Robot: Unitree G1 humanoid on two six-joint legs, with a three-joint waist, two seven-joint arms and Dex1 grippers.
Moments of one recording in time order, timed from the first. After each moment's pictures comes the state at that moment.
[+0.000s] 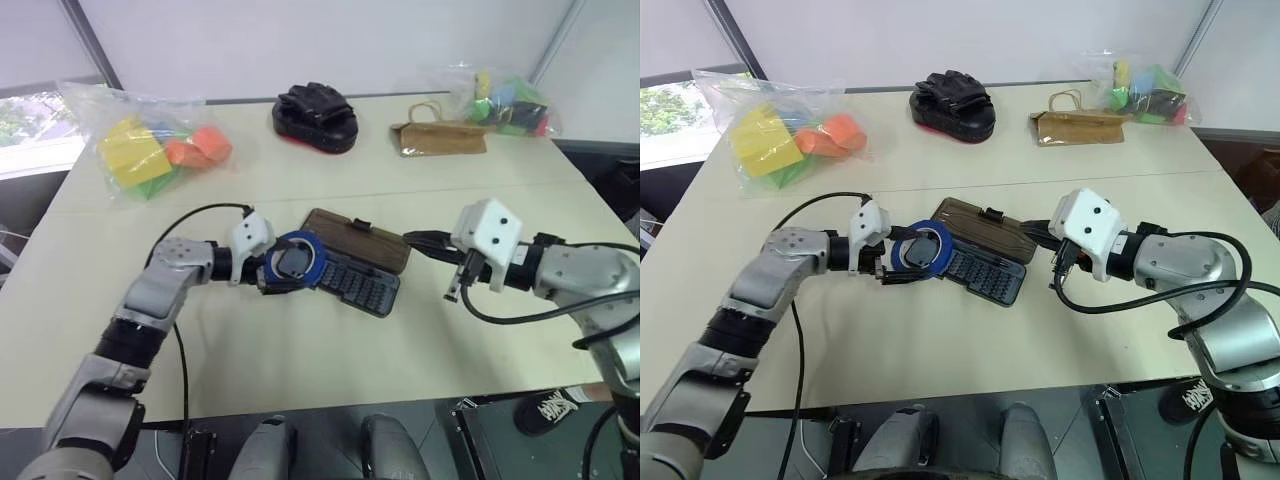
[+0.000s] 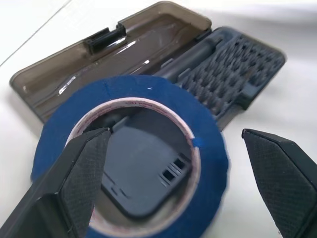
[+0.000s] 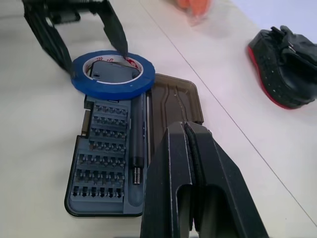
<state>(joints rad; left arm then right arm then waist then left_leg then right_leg) -0.59 0.55 -0.25 0.22 -0.23 0.25 -1.08 -0.28 -0.88 -0.08 -0.57 0.36 0.56 0.78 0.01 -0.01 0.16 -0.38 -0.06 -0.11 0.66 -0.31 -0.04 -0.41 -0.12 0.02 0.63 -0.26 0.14</state>
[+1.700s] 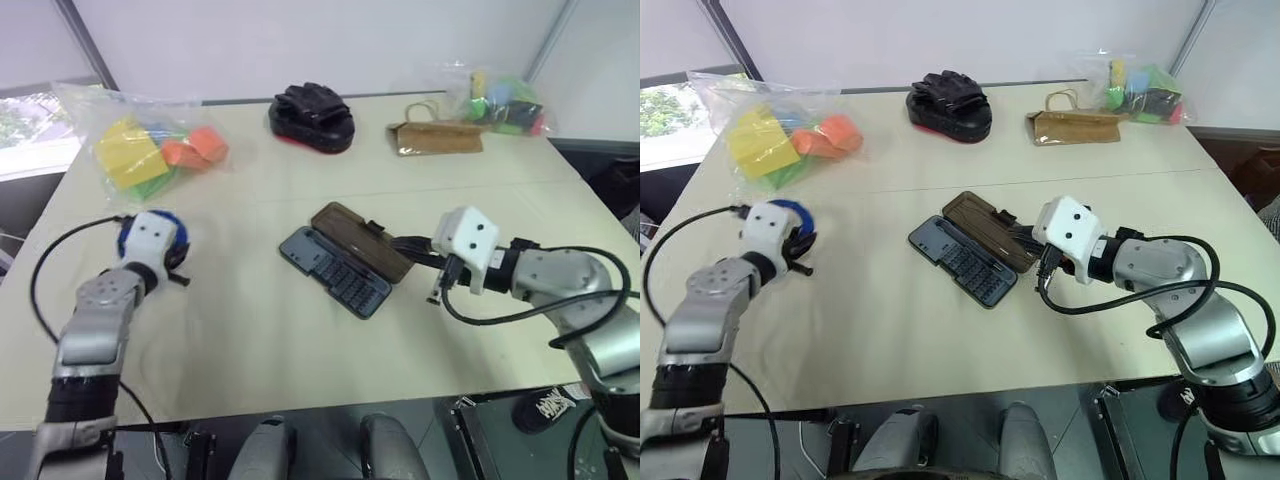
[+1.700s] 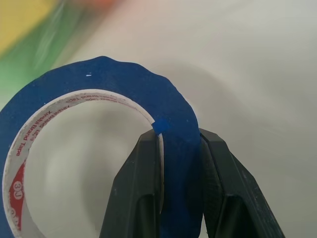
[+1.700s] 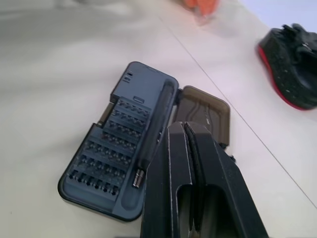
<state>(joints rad) -0.24 0.56 0.23 -0.09 -0.07 0.65 -0.40 -0.32 -0.83 0.01 -0.51 0.32 0.52 0.79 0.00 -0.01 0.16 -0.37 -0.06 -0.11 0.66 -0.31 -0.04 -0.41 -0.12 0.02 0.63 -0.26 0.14</state>
